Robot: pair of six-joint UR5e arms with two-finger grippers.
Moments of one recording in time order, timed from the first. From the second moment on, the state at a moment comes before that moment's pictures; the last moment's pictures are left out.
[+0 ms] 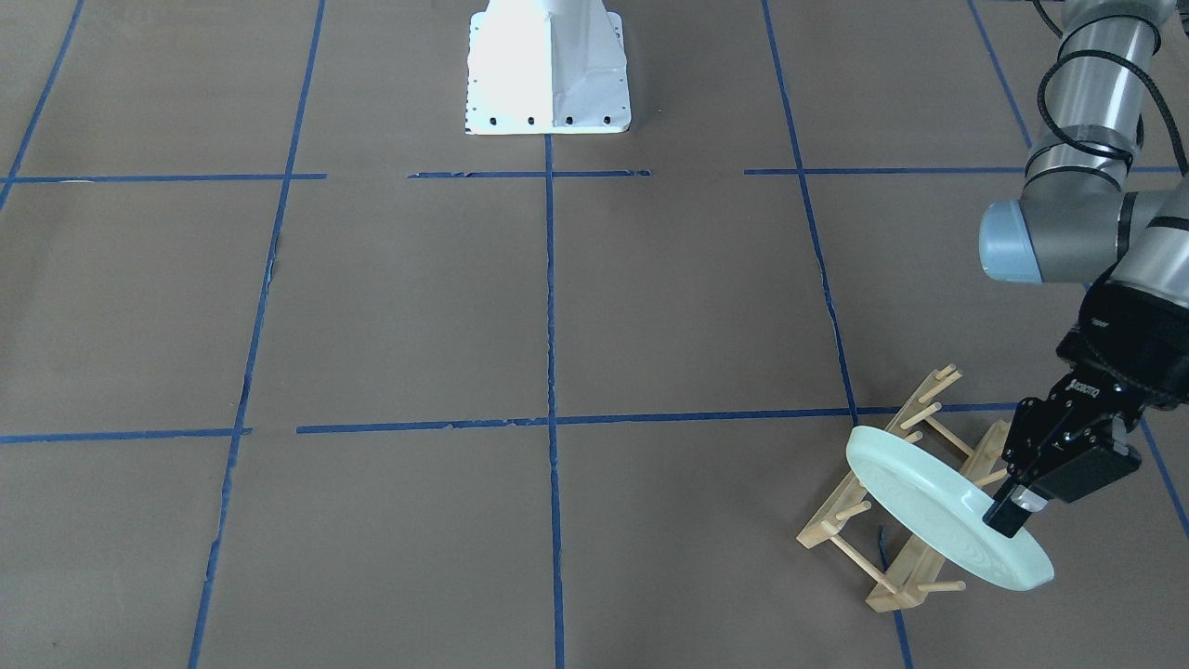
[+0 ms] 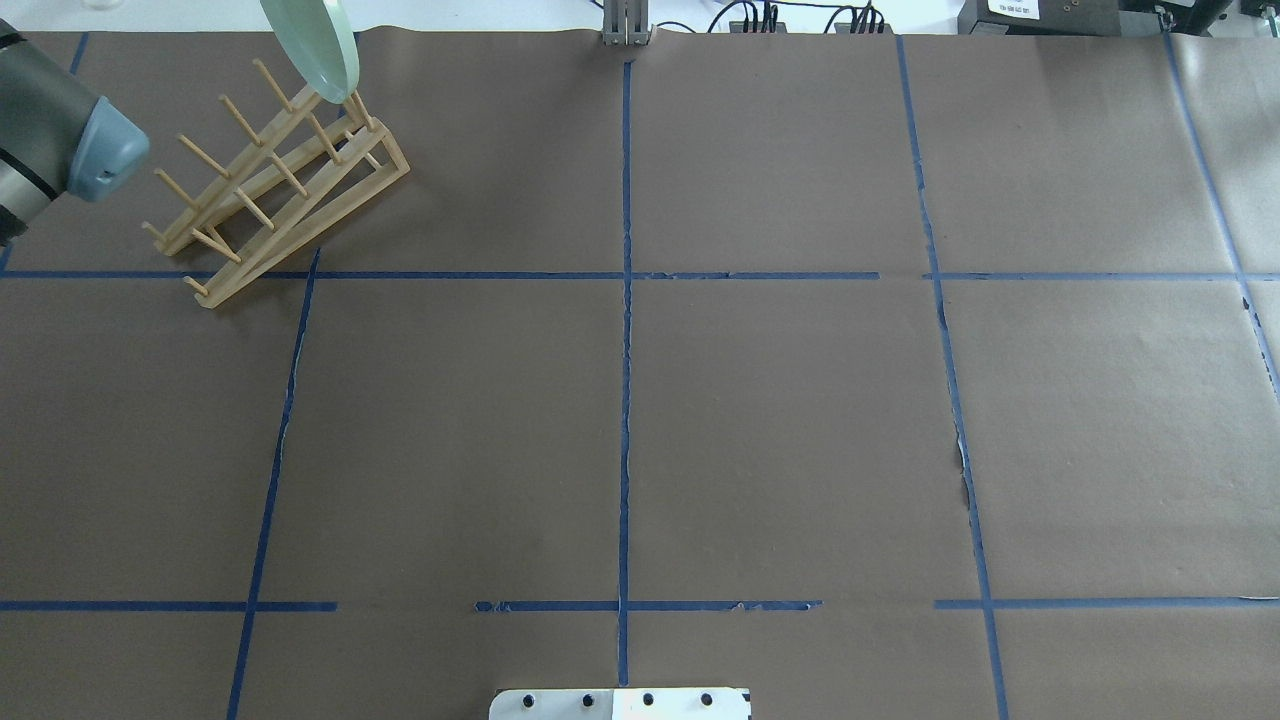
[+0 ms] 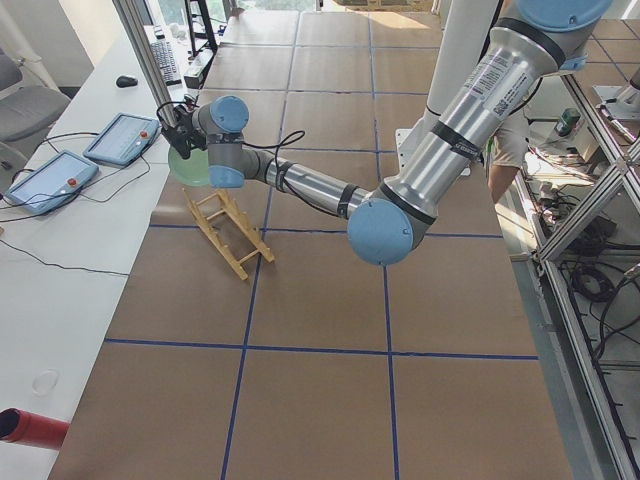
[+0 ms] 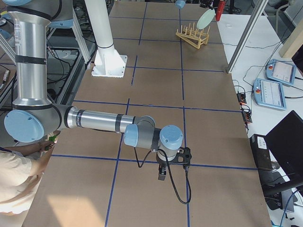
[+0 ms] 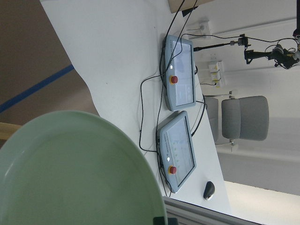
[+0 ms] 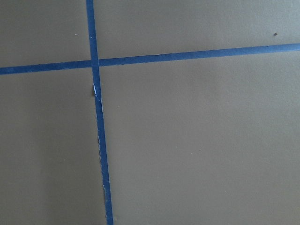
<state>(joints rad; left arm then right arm) -1.19 -2.17 -1.32 -2.75 -2.04 -2.19 1.62 -1.62 1.56 -1.62 2.32 -0.02</state>
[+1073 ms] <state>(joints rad) -0.90 -2.48 -1.52 -1.63 -2.03 -1.80 1.62 -1.62 1.56 -1.62 2.32 -0.02</state>
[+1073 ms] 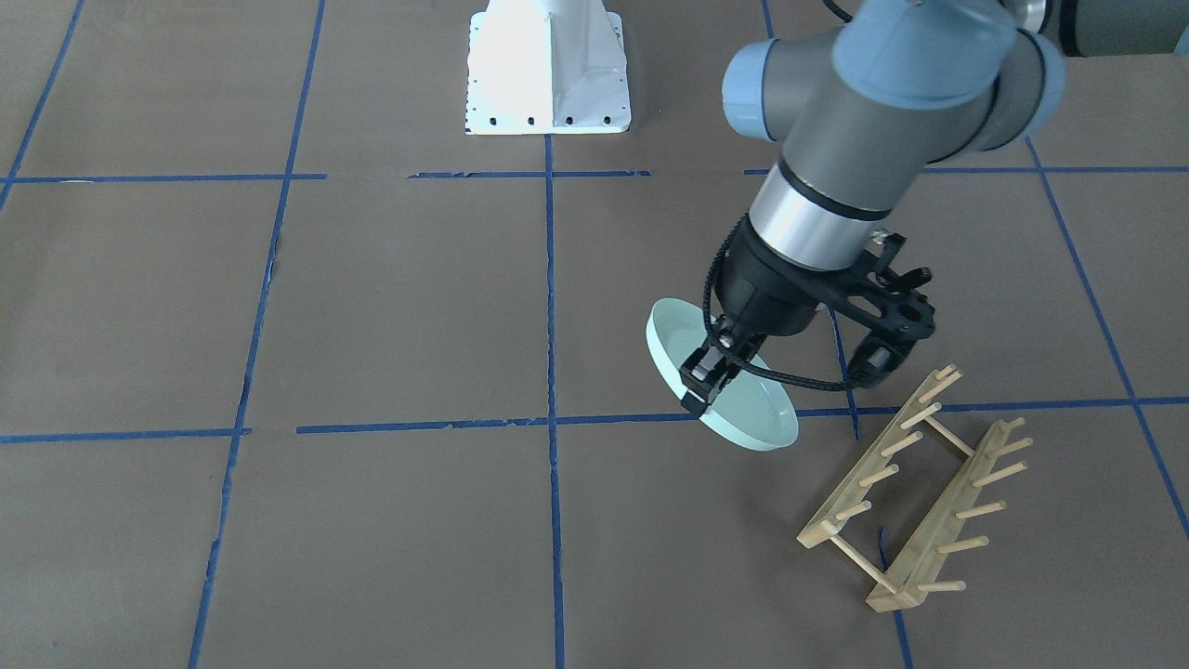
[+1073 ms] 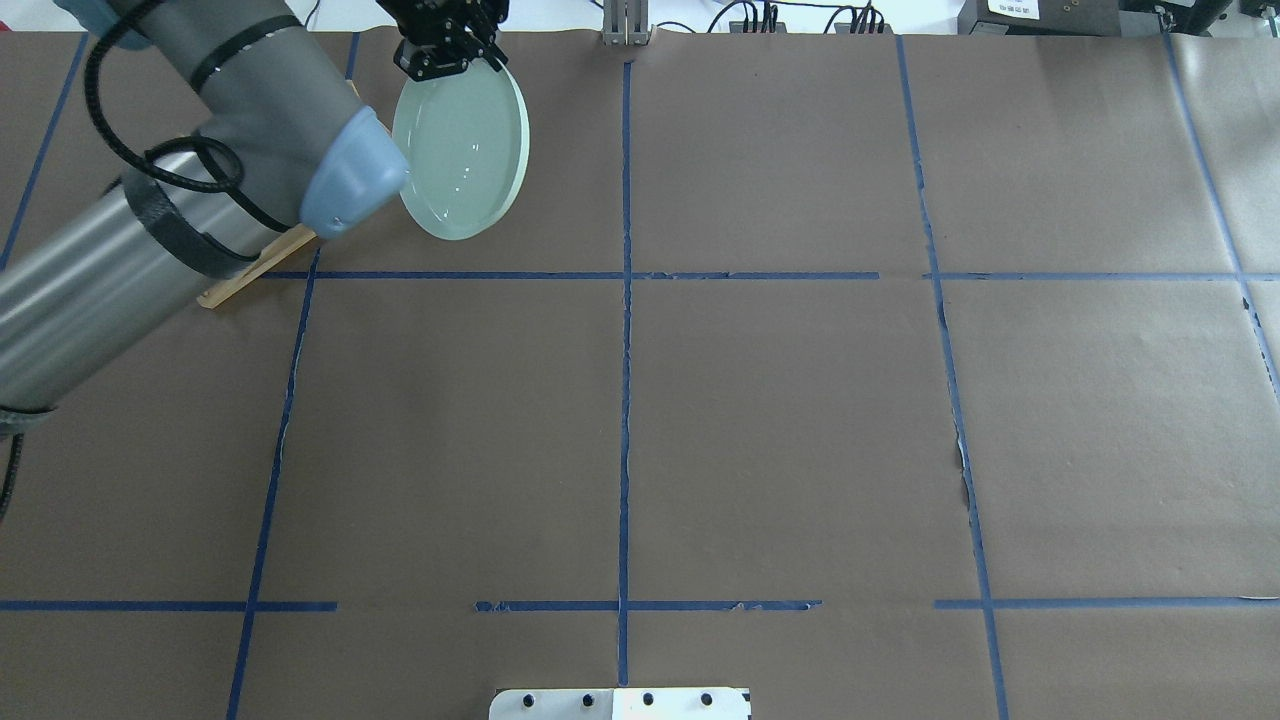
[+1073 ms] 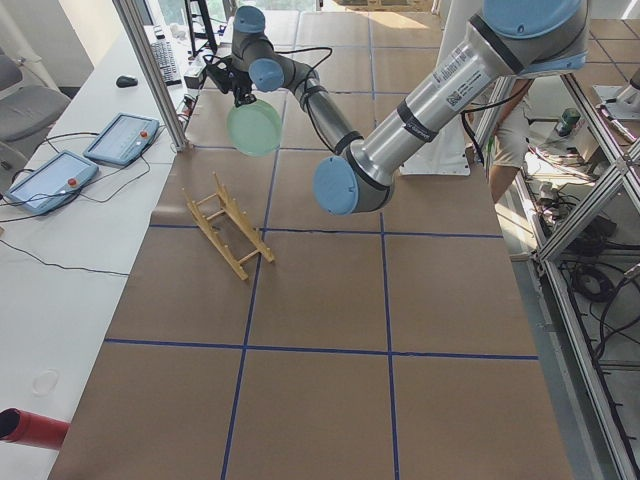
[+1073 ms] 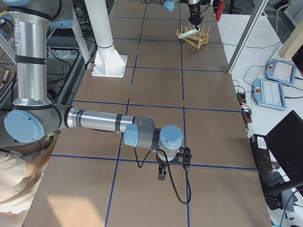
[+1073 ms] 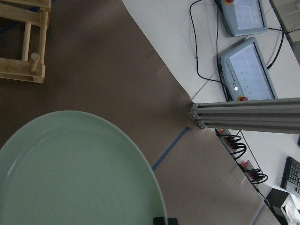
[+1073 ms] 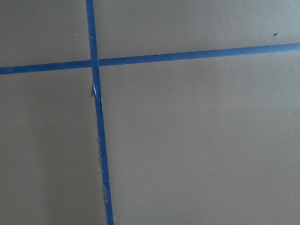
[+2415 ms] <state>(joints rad) -0.49 -2.50 -1.35 -1.20 -1.82 -1.59 1.62 -1.62 1.56 -1.62 2.32 -0.02</state>
